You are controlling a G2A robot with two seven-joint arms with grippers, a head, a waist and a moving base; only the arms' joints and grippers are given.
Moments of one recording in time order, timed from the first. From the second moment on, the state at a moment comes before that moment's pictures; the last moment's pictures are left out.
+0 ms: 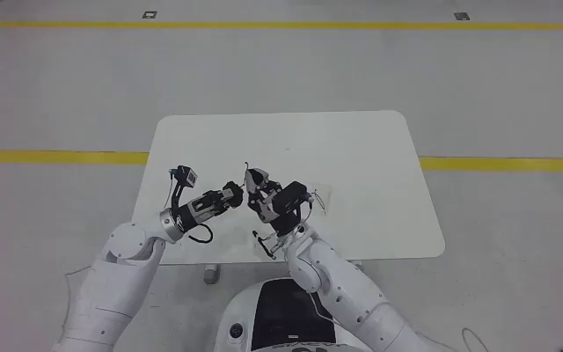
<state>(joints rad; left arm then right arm) 1.49 -1.06 -1.39 -1.53 -0.46 -0.31 -0.91 -1.37 -1.49 0.80 -1.47 -1.19 -0.06 -0.44</state>
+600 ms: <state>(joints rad) 1.49 -1.06 -1.39 -1.53 -0.46 -0.31 -0.91 -1.37 -1.50 0.80 -1.44 -1.19 -0.06 -0.44</state>
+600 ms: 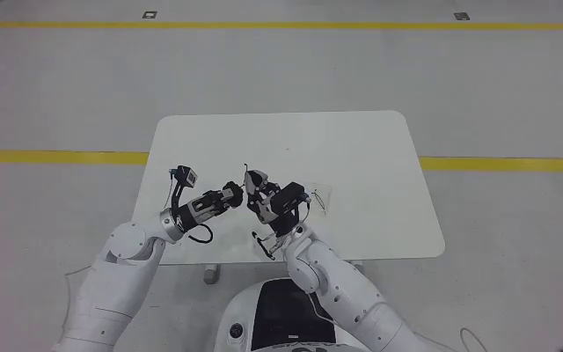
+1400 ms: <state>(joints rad) 1.49 -1.06 -1.39 -1.53 -0.46 -0.31 -0.91 -1.38 -1.51 0.81 -1.45 -1.20 -0.07 -0.44</state>
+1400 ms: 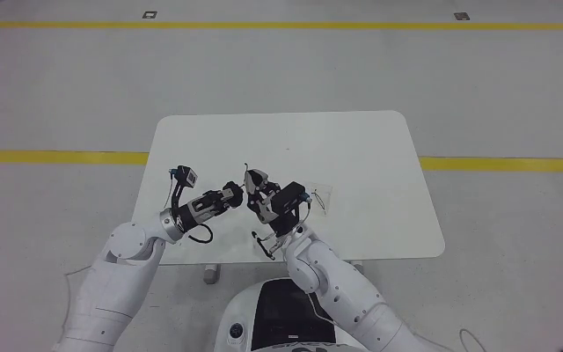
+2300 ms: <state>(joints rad) 1.49 -1.06 -1.39 -1.53 -0.46 -0.31 -0.91 -1.38 -1.52 0.82 -1.44 -1.21 -0.07 -0.44</state>
